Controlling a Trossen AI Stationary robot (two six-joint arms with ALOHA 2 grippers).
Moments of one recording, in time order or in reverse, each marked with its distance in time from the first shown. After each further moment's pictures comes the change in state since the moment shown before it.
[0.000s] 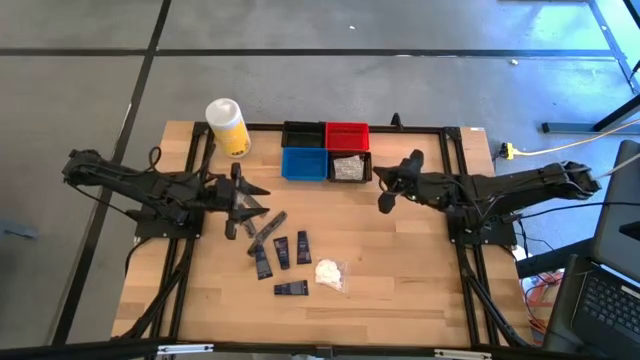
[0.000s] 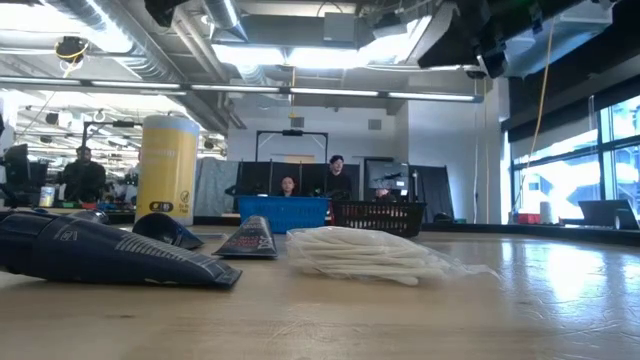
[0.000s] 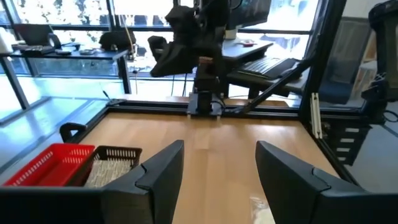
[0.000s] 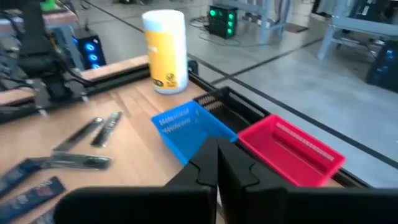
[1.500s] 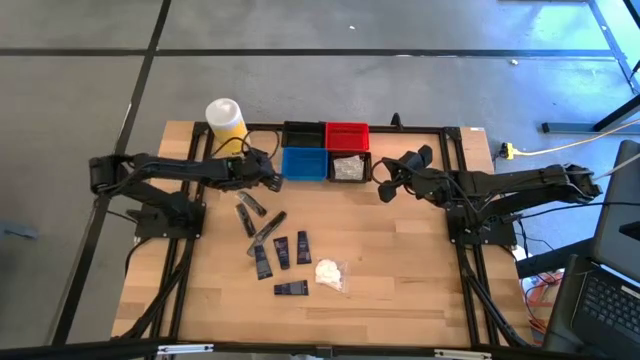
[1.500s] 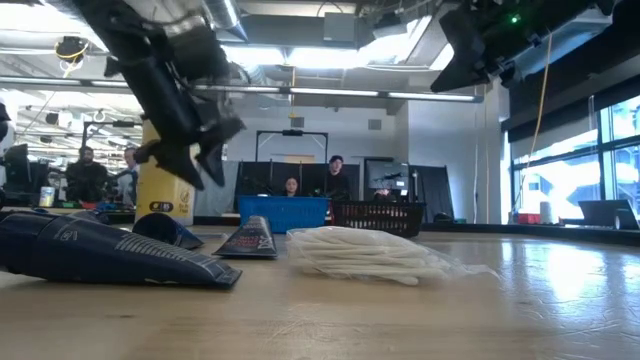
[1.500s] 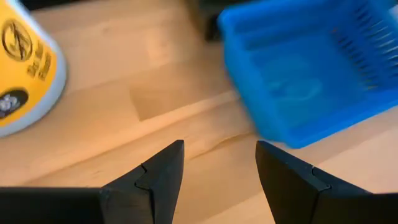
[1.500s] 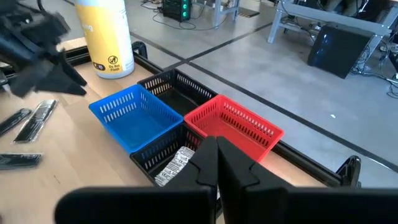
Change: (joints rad) left arm 0.572 0.591 0.000 -0.255 -0.097 -0.708; right arm -0.084 0.000 0.000 -0.151 0.103 0.058
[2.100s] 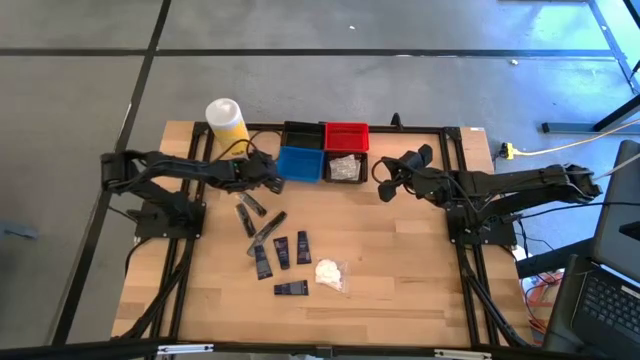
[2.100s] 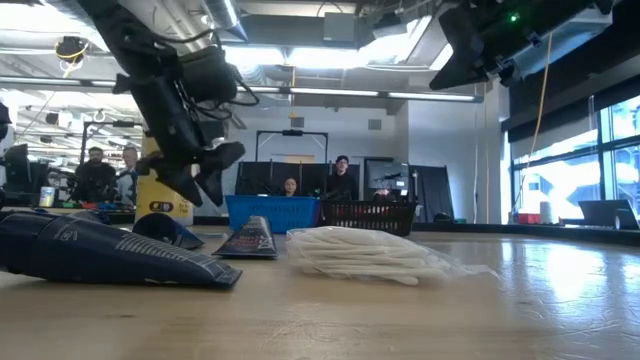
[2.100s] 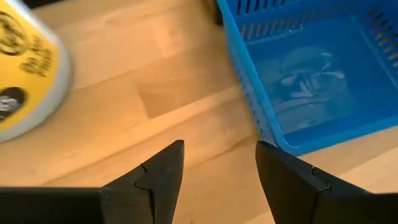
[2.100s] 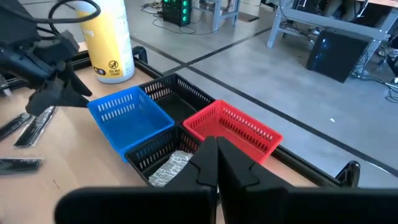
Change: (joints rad) left arm 0.013 0.126 0.000 0.046 -0.037 0.042; right arm 0.000 0.000 0.000 0.023 0.007 -0.020
